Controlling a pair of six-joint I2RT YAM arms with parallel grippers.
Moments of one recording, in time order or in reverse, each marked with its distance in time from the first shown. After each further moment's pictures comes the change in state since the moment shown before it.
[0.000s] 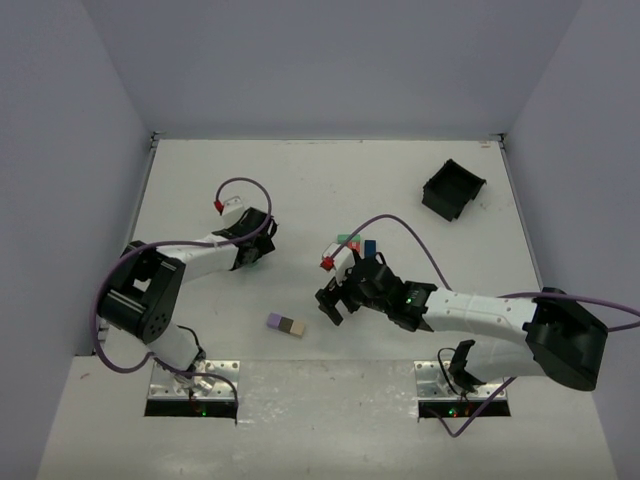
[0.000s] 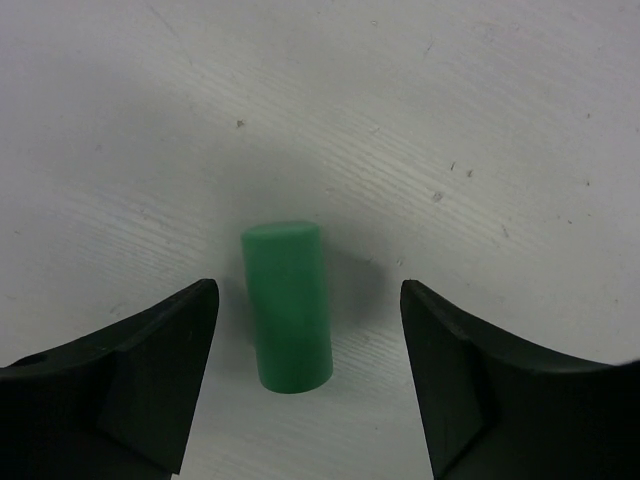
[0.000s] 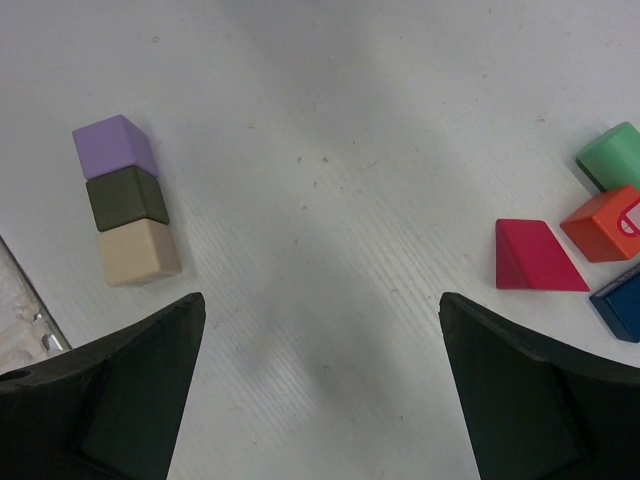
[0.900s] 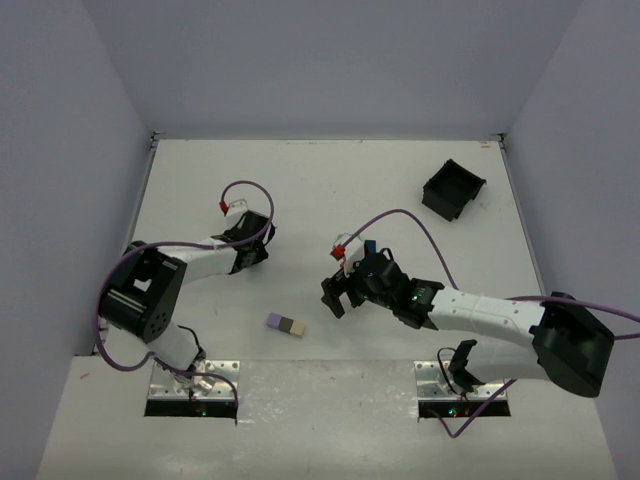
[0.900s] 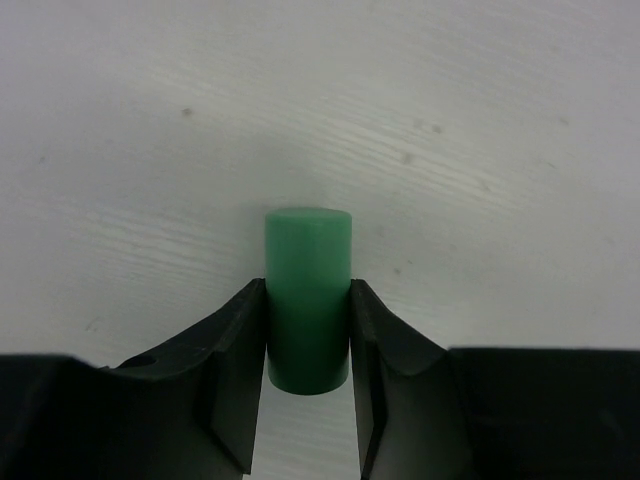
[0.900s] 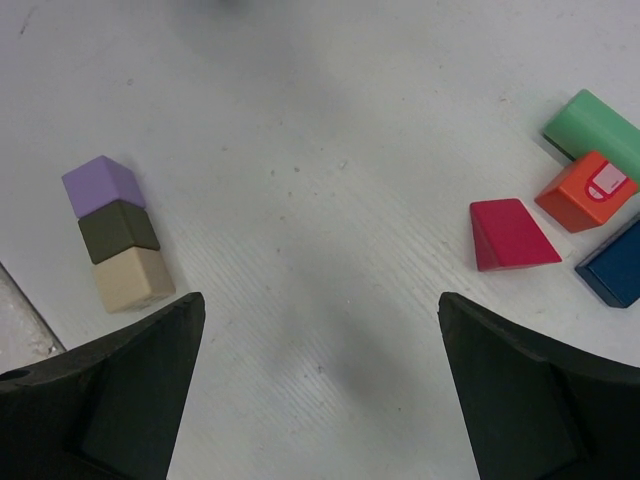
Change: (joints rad) left arm 0.005 0.014 -0.039 0.081 0.069 0.094; right arm -0.049 -0.038 -0.012 -0.004 0.014 0.101
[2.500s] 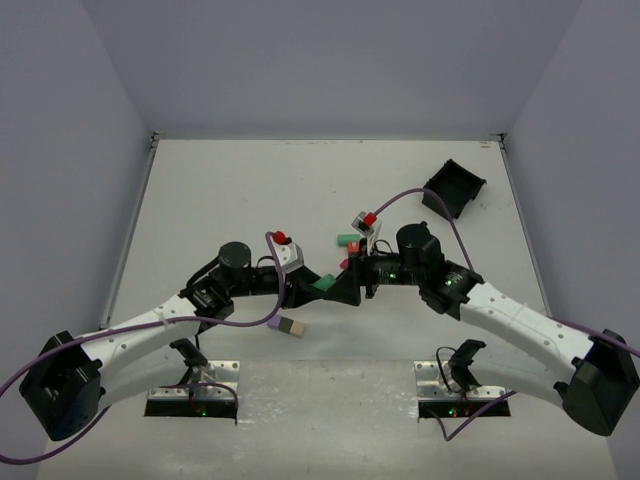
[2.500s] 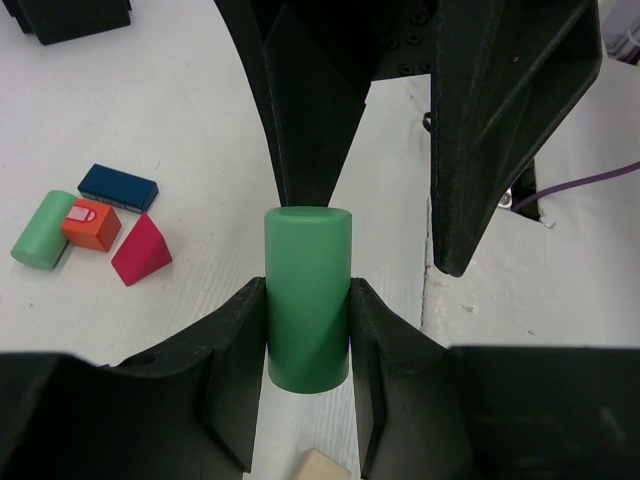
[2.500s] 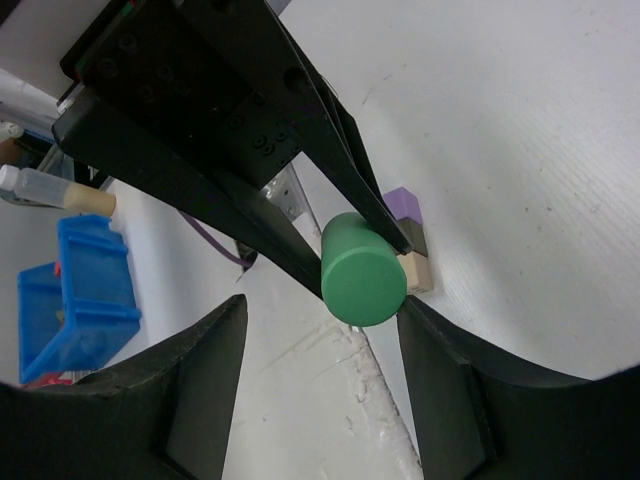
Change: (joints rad) left arm -0.287 -0.631 -0.296 0.456 1.120 0.699; right arm -0.210 -0.213 0.110 -0.126 -0.672 0.305
